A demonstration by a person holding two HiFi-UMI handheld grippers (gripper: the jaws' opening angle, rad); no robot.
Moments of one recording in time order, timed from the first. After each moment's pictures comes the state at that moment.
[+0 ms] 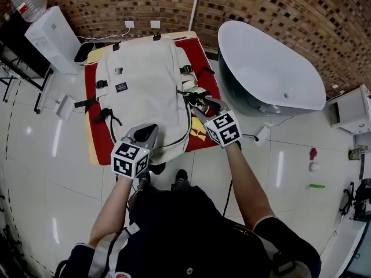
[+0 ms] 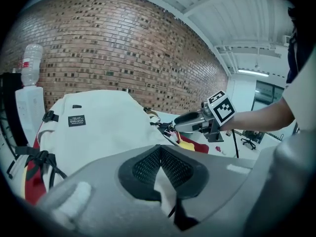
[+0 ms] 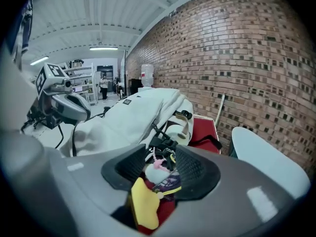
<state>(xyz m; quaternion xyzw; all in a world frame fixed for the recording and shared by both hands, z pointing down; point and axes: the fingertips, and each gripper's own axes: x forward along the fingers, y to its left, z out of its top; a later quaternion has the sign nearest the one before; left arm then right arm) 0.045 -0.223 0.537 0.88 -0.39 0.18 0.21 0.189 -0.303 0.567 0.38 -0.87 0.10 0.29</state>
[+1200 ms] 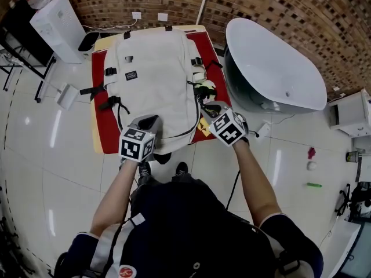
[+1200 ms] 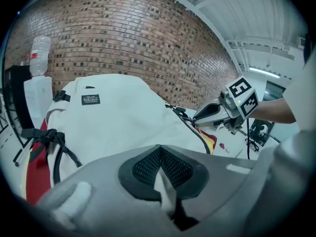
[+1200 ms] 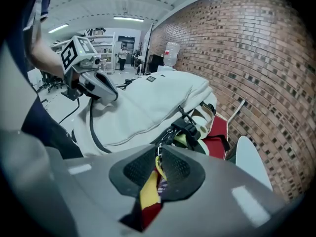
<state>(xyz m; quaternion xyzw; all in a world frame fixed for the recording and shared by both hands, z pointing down) 0.017 -0.224 0.579 0.85 -0.42 0.21 0.25 0.172 -0.255 0.585 0.27 -0.85 0.03 0.44</state>
